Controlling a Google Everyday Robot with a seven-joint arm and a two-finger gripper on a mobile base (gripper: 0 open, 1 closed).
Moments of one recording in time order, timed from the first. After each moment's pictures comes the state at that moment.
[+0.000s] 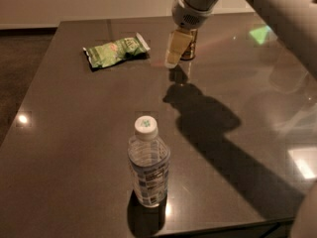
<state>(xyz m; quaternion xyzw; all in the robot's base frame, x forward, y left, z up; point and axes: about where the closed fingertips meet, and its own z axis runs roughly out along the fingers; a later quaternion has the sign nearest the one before) 0.680 -0.049 0.958 -0.65 0.70 -0.06 0.29</state>
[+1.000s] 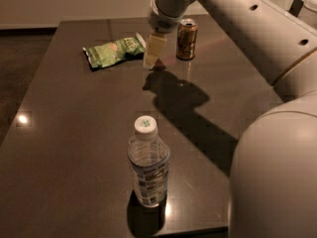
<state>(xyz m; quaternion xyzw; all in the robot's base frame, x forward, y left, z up) 0.727 0.016 0.922 -0.67 0.69 -0.02 0.29</state>
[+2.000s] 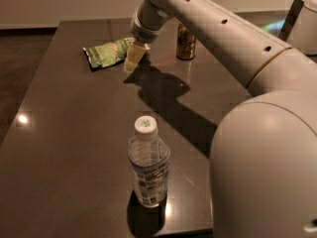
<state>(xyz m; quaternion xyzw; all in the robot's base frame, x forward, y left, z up) 0.756 0.070 0.885 -0.64 0.70 0.01 0.32</state>
